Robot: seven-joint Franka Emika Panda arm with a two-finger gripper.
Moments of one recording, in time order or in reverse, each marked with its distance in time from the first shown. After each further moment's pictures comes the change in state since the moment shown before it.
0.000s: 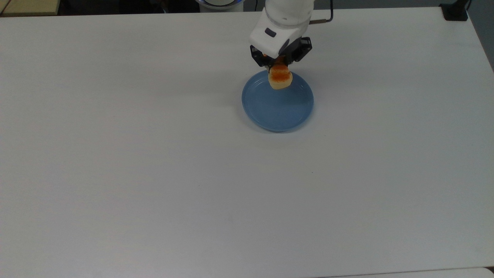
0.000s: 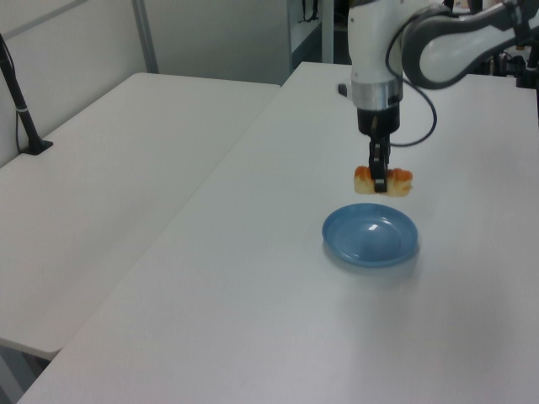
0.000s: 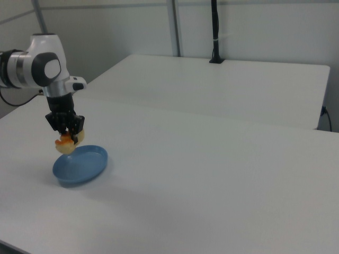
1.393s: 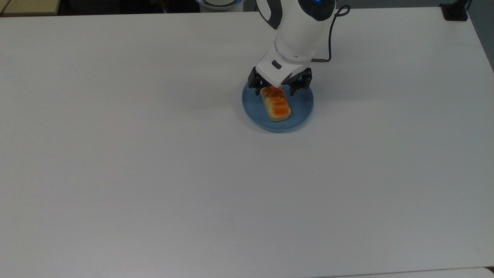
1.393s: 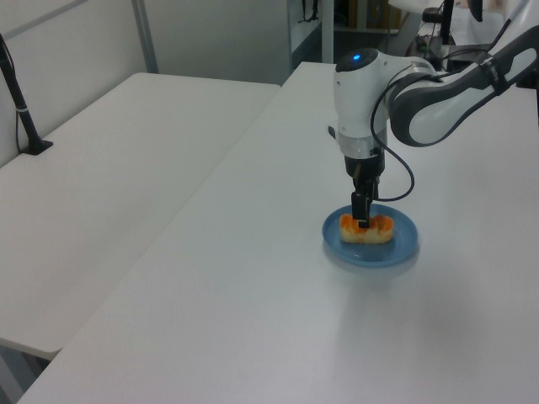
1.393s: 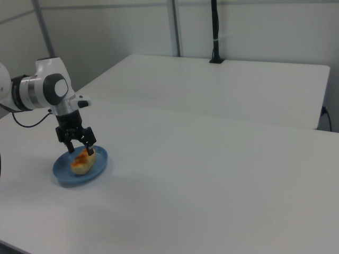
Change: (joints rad) arm 0.029 0.138 0.002 -0.010 -0.166 0.126 0.206
